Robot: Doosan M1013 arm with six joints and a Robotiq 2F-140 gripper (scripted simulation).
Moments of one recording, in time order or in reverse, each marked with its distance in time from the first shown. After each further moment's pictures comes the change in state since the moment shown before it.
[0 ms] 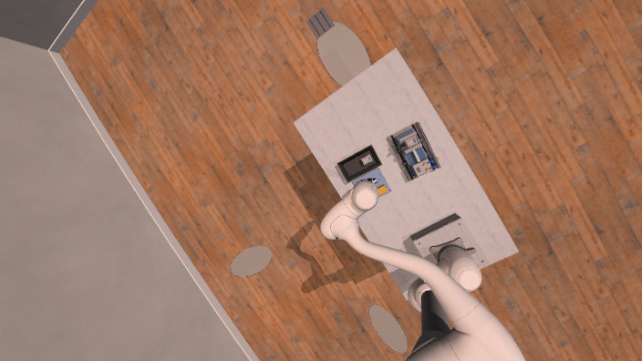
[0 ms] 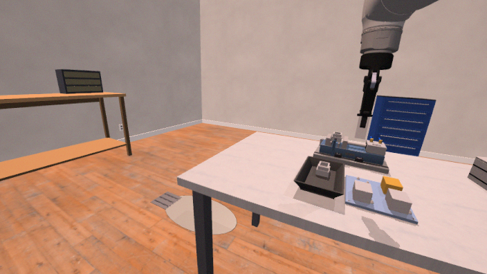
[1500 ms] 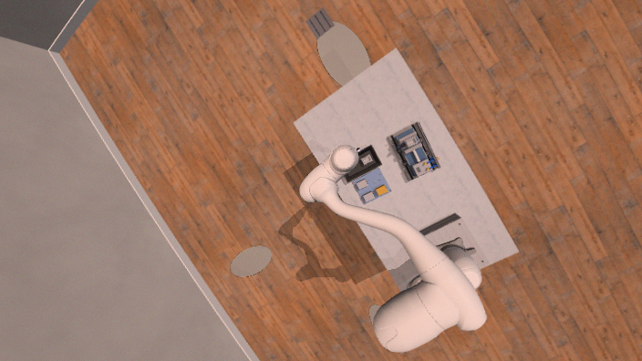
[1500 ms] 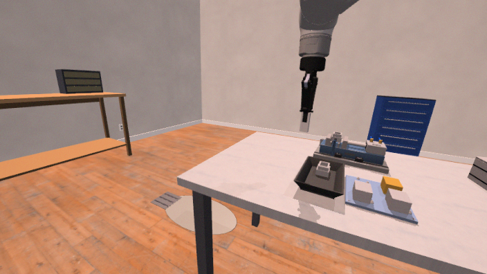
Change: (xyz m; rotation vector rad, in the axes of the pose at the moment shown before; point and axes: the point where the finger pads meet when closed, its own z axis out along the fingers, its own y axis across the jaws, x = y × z) arm -0.166 0.005 0.007 0.000 0.000 0.000
